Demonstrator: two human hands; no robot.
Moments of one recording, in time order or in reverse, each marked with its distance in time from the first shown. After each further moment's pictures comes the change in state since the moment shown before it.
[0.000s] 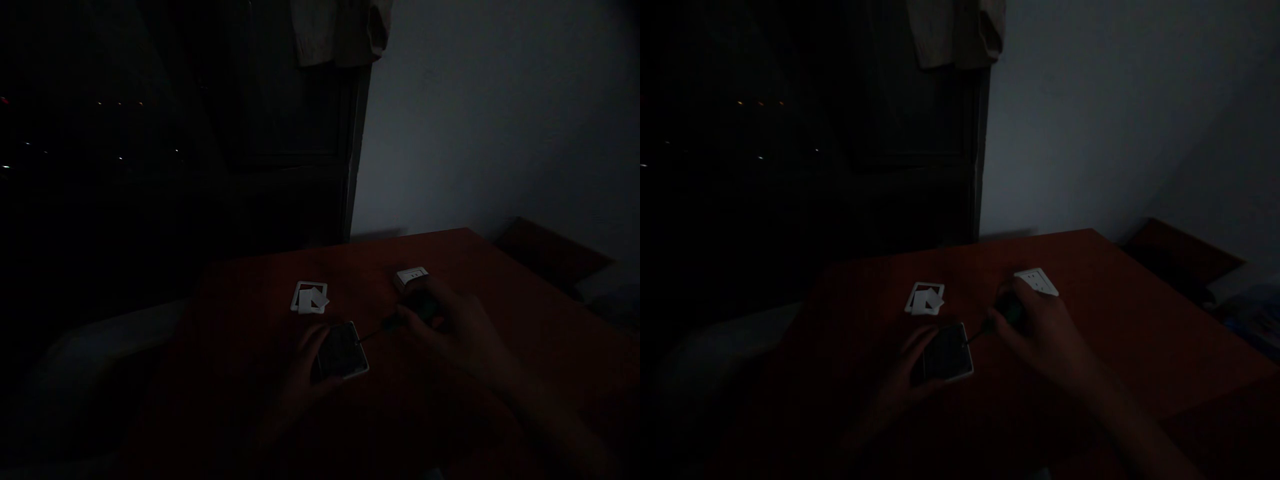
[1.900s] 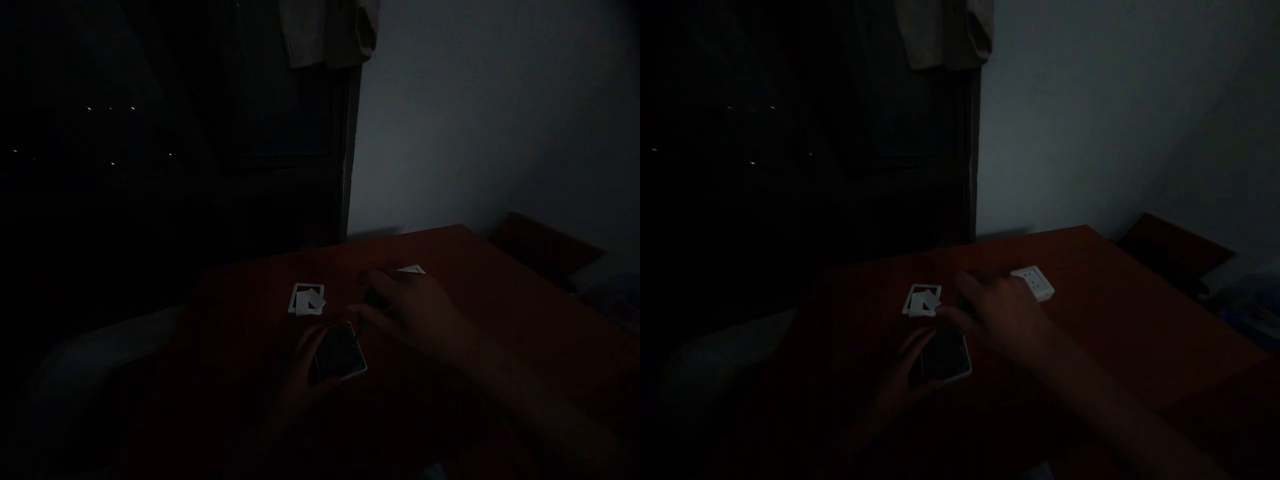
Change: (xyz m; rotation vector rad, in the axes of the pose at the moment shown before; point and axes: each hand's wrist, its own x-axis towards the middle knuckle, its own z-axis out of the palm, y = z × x) left_hand 0.001 -0.003 0.000 0.022 -0.004 0.016; right_hand 0.036 -0.037 0.004 -0.223 -0.199 -0.171
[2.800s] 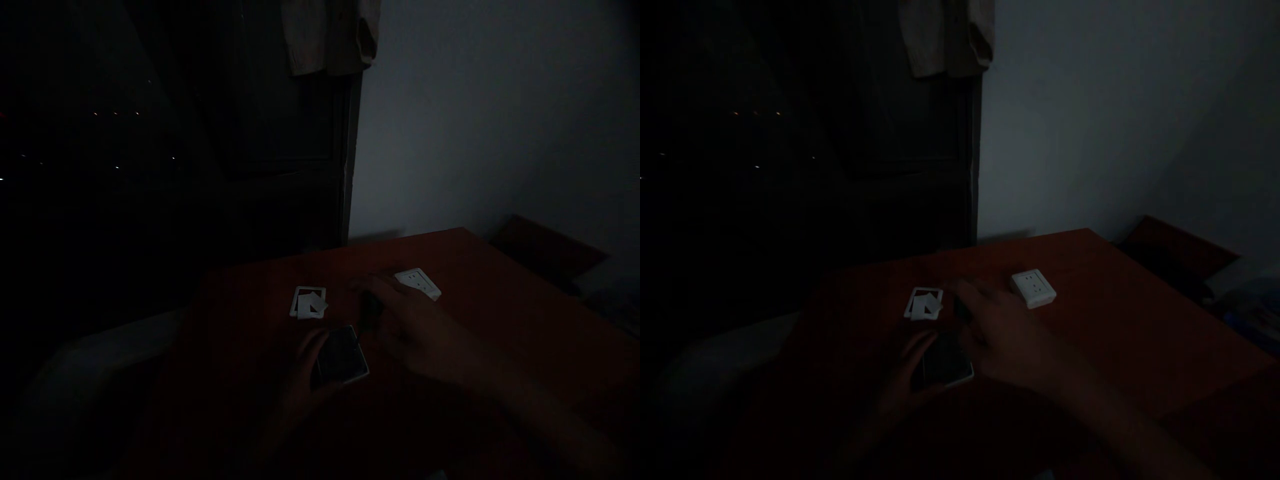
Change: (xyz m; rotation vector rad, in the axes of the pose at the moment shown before) left_hand 0.001 0.007 -0.004 -0.012 0.004 -0.014; right_hand -0.007 -0.009 0.000 0.174 -0.001 -0.064
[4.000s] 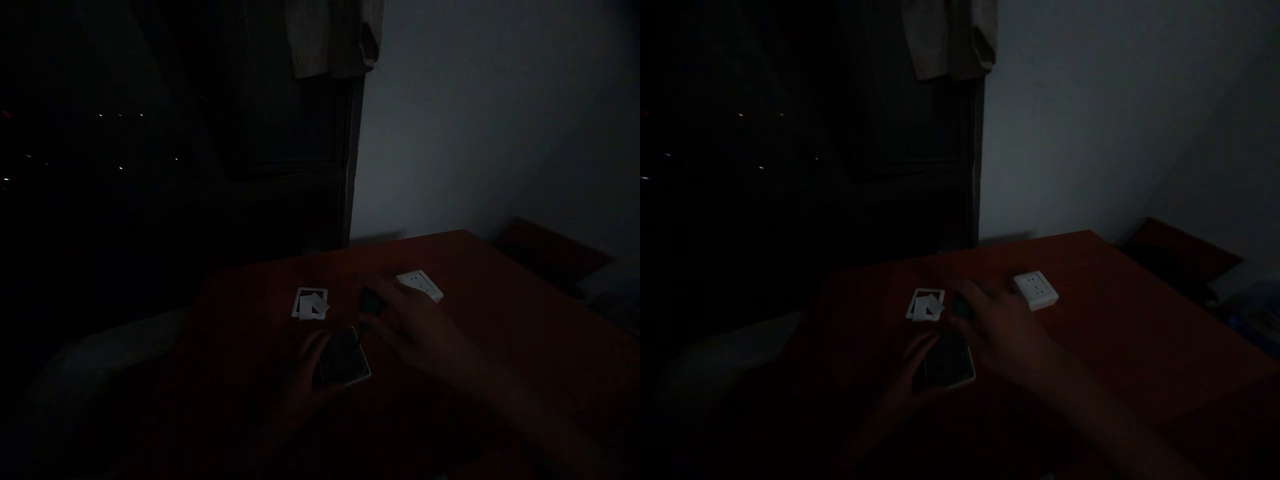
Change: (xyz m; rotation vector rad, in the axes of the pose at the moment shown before) left_hand 0.000 -0.002 0.003 0.001 0.029 0.015; right_hand -0.003 0.007 0.010 -0.031 0.060 0.053
